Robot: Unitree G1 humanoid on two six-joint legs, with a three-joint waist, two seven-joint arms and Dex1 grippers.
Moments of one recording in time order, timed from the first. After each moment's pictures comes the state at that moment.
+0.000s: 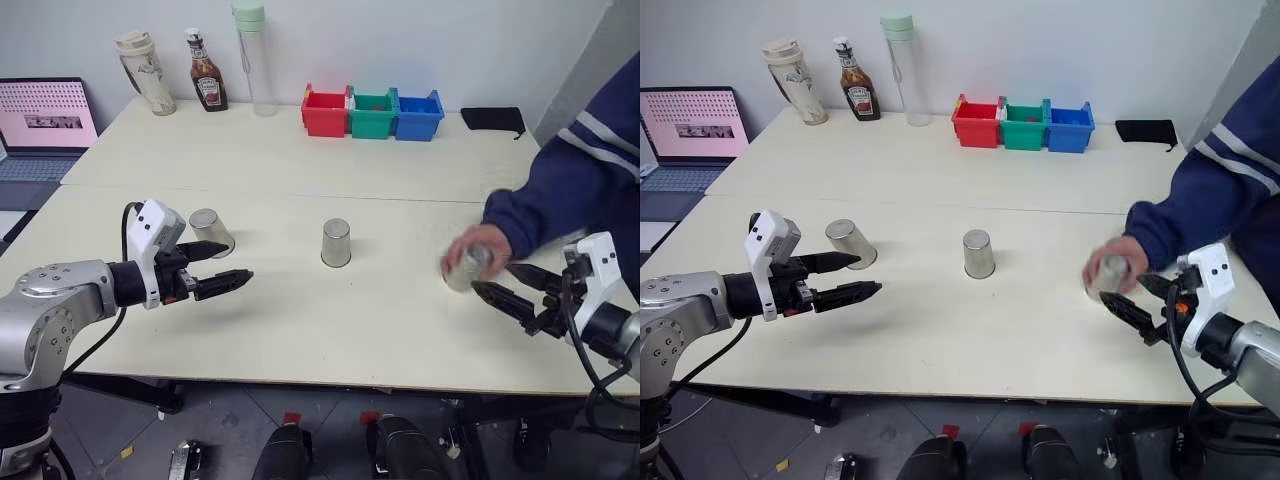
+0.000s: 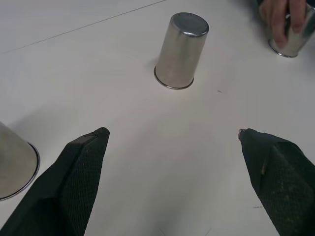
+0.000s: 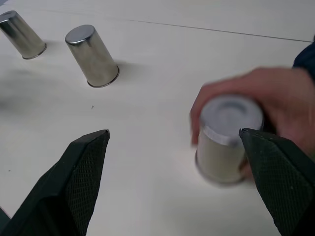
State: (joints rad) left arm -0.24 0.94 0.28 -0.26 -0.67 0.87 -0.91; right arm 0.03 -0.79 -0.52 -0.63 1.01 1.04 0.39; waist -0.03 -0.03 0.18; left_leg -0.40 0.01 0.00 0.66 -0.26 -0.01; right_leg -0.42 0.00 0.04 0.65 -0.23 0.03
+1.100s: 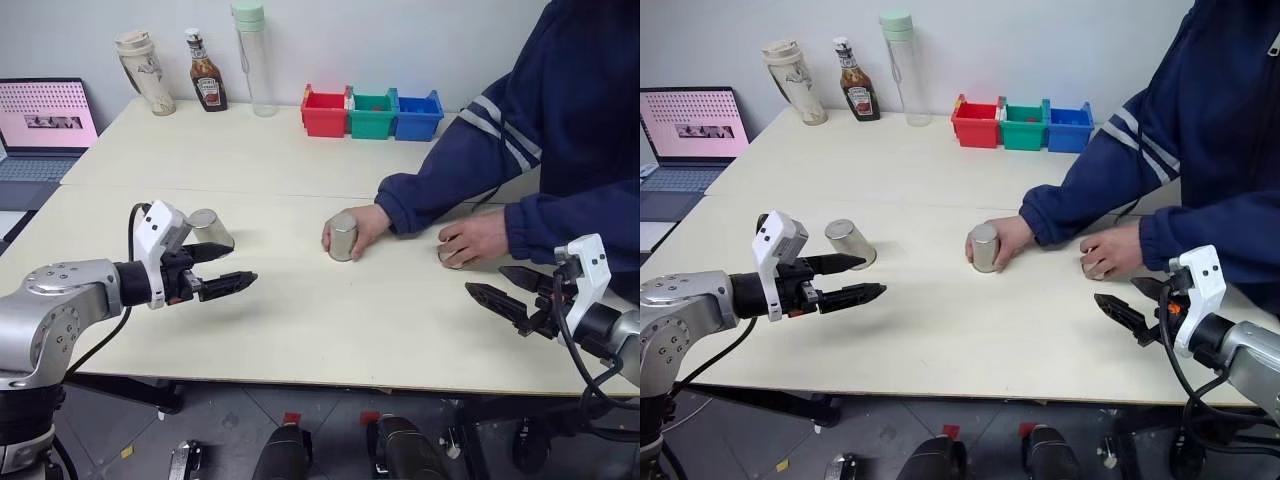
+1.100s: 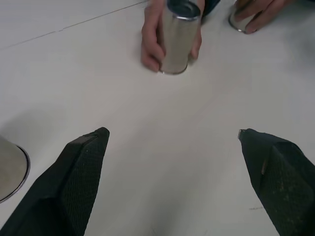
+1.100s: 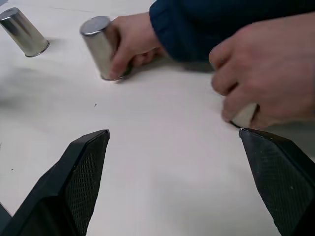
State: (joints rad) left arm -0.25 0.94 0.25 -0.27 -0.67 0.88 -0.91; right arm 0.03 -0.78 -0.49 -0.62 1.01 1.03 0.38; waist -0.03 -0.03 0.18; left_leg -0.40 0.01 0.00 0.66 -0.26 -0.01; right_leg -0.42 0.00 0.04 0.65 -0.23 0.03
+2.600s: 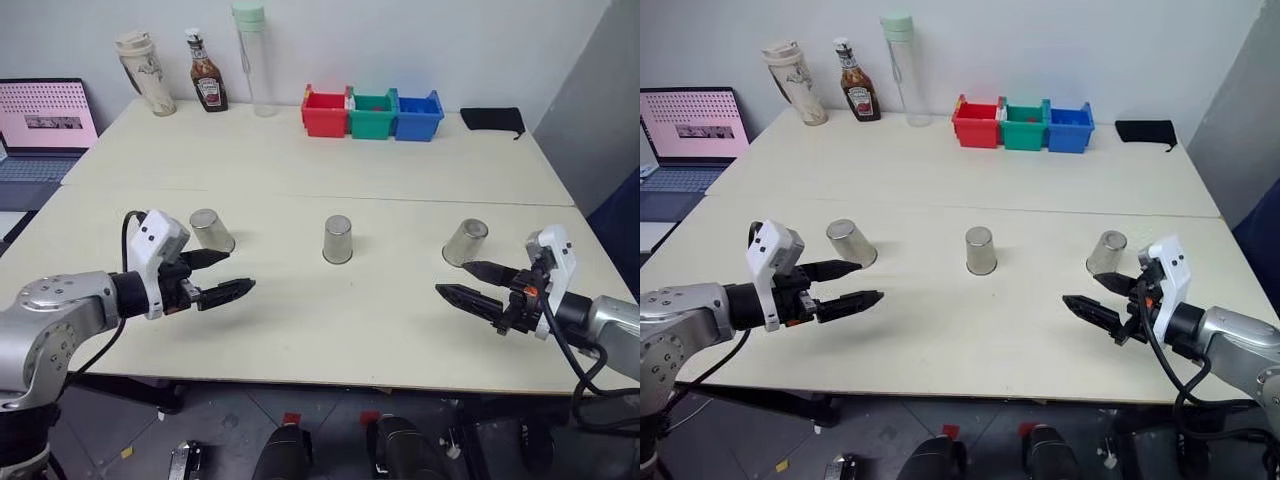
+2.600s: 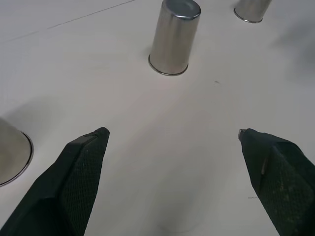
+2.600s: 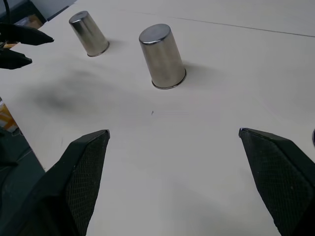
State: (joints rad) left arm -0.18 0.88 0.30 -0.37 -0.69 0.89 -0.84; right arm -0.10 -0.81 -0.36 -0.60 1.12 1.04 0.41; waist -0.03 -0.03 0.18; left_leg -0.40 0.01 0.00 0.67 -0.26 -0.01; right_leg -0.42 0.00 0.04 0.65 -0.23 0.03
